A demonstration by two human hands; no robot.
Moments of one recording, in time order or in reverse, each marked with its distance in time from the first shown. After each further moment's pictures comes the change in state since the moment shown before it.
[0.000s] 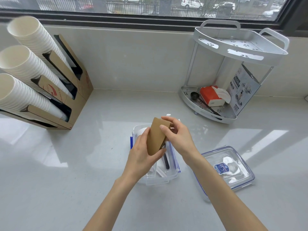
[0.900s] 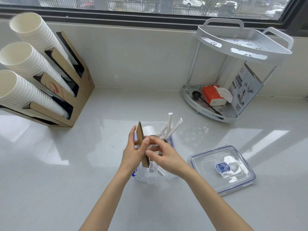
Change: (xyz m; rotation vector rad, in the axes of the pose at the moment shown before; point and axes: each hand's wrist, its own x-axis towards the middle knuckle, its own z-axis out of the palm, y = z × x) left_hand 0.004 -0.019 -0.011 -0.409 0.043 -0.321; right_hand -0.025 0.028 0.024 -0.196 -0.358 0.042
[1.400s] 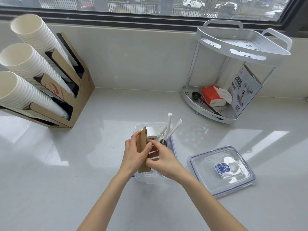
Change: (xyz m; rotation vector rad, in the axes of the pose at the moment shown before) left_hand 0.011 -0.015 0.004 0.202 0.031 0.056; right_hand -0.009 -0.010 0.008 -0.016 0.043 0.037
